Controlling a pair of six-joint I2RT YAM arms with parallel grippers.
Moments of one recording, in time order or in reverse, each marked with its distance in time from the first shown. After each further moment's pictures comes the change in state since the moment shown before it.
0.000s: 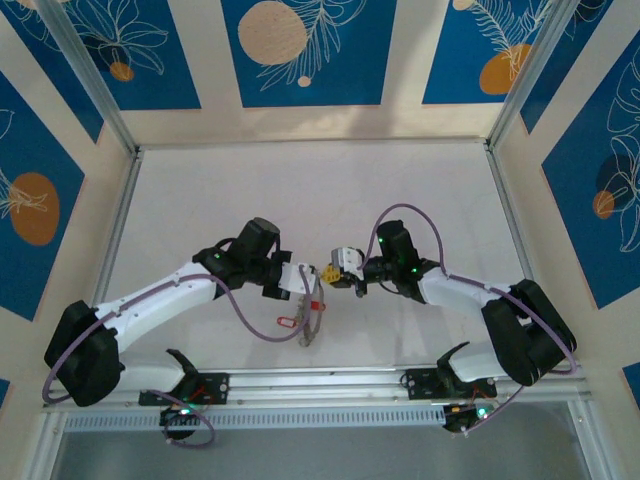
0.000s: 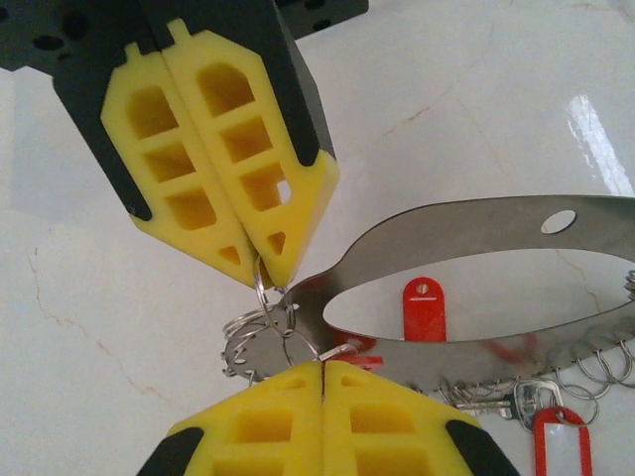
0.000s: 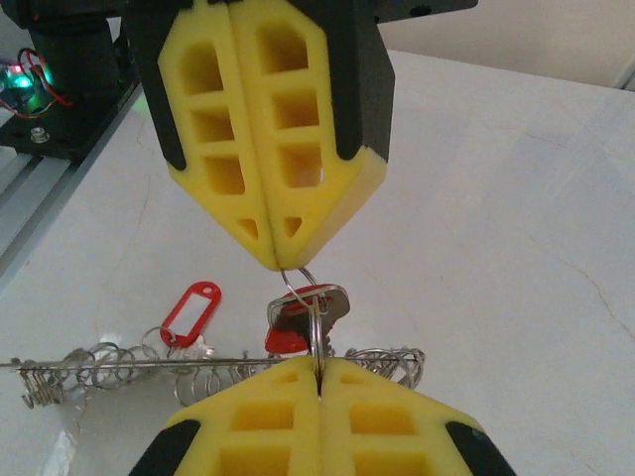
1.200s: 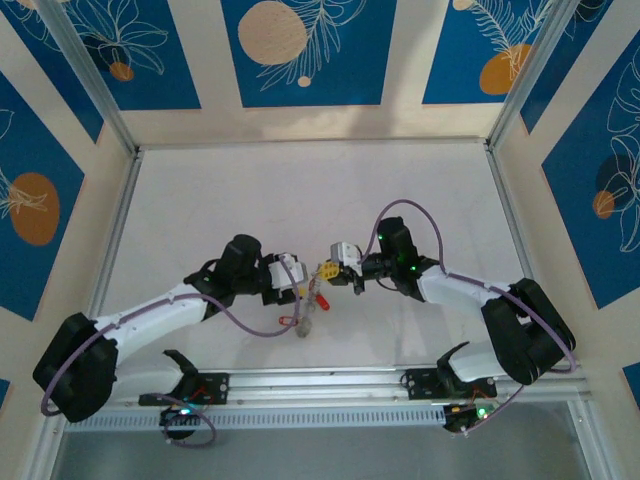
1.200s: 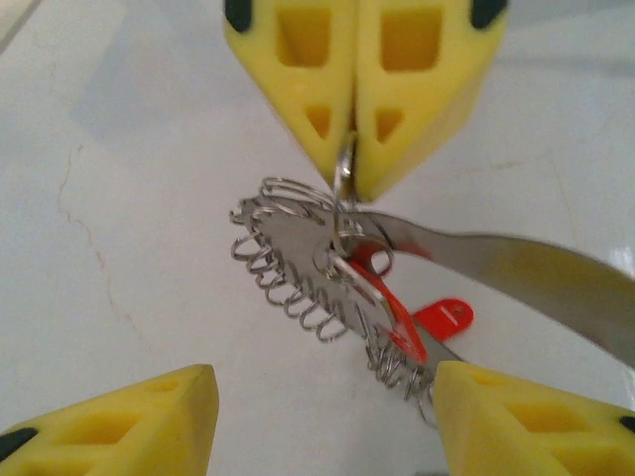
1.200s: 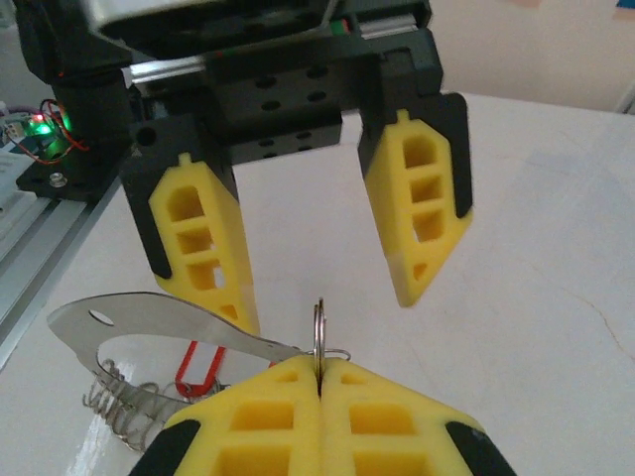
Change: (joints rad) left arm 0.059 -0.079 -0.291 0.451 0.003 -0.458; right arm 0.002 0.006 0.019 0.049 -0.054 0.061
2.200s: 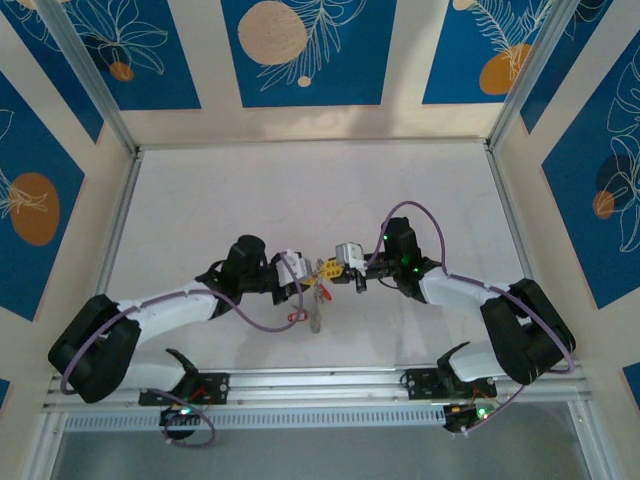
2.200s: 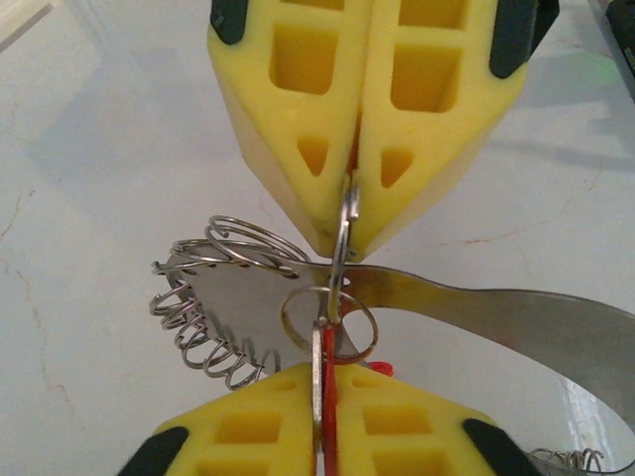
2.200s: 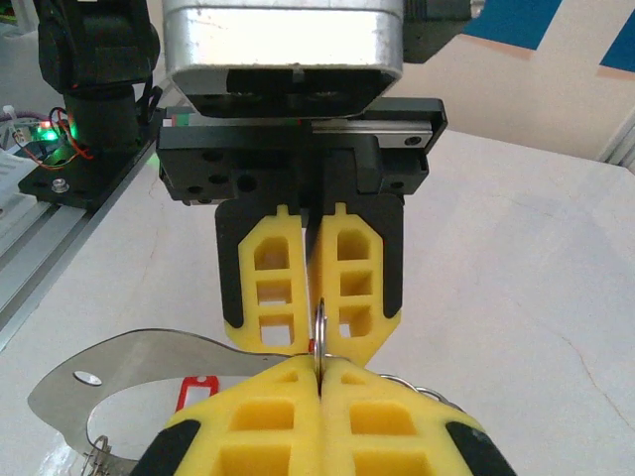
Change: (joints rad) left arm 0.002 0.105 -0.036 0.221 0.124 -0.110; right arm -0.021 0.000 -0.026 0.092 -0.050 -0.018
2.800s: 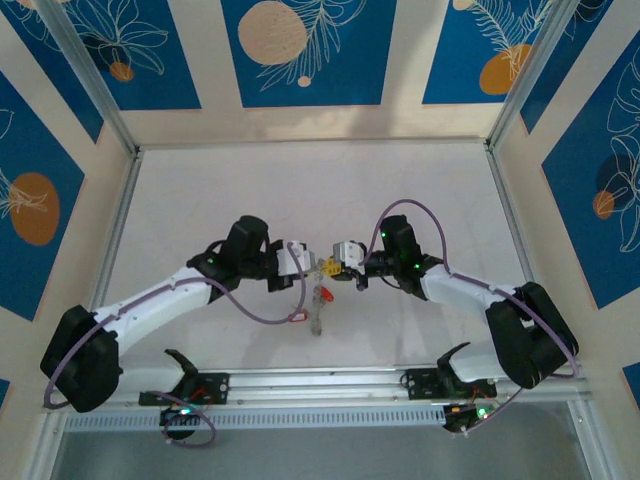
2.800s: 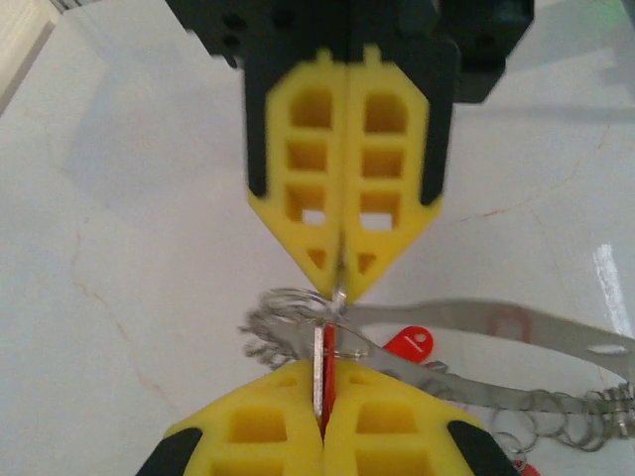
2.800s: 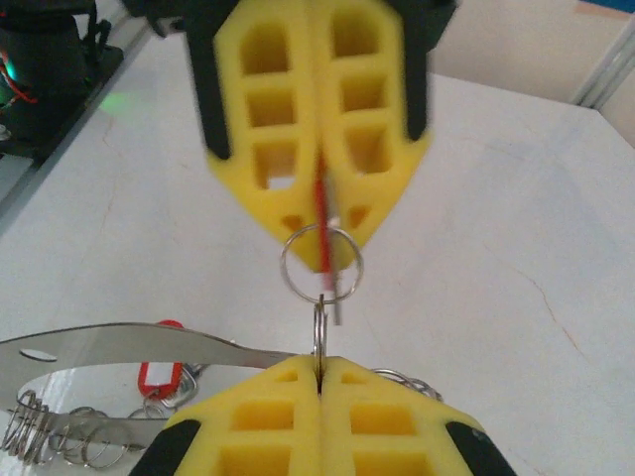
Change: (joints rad) left arm -0.001 -0.055 0.273 -0.460 -0.062 0.248; right arm 0.011 -0.024 0.047 -0.179 0.129 -0.100
